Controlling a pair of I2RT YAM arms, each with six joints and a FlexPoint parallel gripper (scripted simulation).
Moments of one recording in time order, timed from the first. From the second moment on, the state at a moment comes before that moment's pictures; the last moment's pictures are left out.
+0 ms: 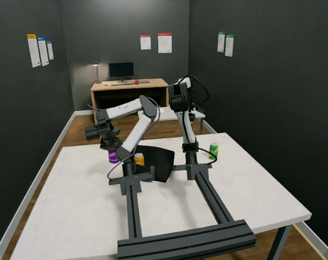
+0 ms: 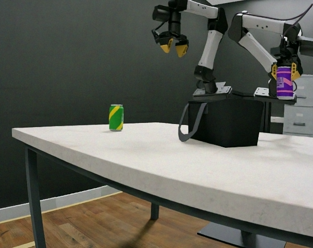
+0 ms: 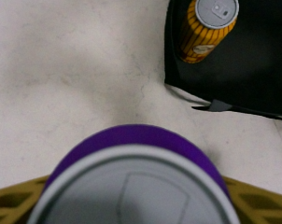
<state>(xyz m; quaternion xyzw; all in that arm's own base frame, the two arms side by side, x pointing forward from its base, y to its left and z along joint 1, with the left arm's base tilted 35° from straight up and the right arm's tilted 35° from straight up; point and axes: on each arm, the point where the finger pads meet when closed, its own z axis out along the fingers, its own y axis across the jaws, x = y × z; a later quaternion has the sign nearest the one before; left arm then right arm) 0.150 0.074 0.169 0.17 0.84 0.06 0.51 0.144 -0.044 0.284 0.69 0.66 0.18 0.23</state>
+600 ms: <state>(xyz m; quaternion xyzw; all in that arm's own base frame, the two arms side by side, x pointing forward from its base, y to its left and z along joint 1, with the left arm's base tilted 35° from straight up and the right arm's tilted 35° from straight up) 0.165 0.037 0.172 0.19 0.83 0.06 0.51 0.144 -0.044 0.284 0.69 0.66 0.18 0.23</state>
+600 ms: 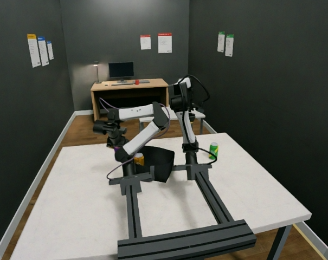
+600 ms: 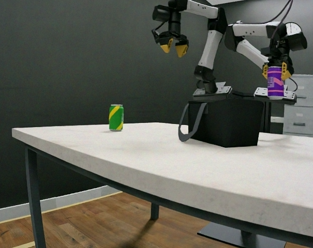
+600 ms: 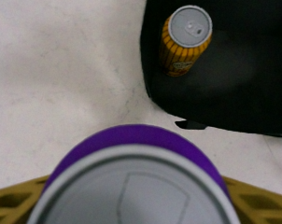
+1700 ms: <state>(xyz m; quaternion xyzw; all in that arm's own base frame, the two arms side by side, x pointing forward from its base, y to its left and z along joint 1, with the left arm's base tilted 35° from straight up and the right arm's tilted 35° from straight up) 0.184 -0.020 0.168 0.23 0.84 0.03 0.49 0.144 -0.044 0.284 0.69 0.66 0.18 0.23</state>
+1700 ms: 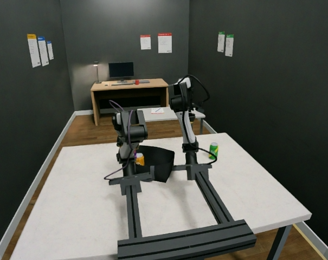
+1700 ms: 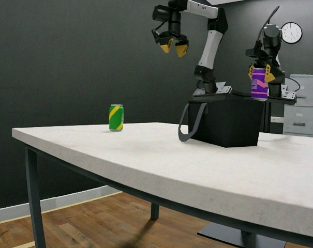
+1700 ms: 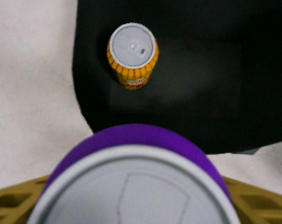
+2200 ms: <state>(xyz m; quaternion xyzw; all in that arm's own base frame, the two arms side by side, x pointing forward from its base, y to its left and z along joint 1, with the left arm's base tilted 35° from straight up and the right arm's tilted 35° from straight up) 0.186 0.000 0.171 0.18 0.86 0.07 0.47 0.144 -0.044 0.284 0.69 0.66 0.18 0.23</state>
